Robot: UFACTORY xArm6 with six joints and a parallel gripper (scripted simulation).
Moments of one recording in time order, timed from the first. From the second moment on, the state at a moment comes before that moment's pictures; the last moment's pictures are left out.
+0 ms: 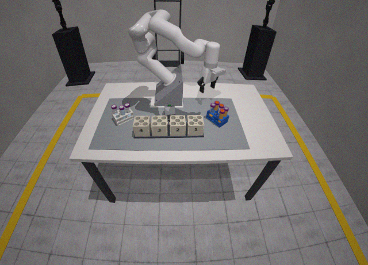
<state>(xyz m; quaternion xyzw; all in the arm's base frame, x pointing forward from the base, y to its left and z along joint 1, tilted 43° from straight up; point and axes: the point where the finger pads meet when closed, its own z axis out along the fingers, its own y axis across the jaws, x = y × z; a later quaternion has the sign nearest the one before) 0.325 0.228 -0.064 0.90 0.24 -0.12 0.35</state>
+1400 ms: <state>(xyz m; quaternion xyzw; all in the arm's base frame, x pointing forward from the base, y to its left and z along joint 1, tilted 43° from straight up) 0.393 0.103 0.049 0.93 -0.04 0.00 0.37</state>
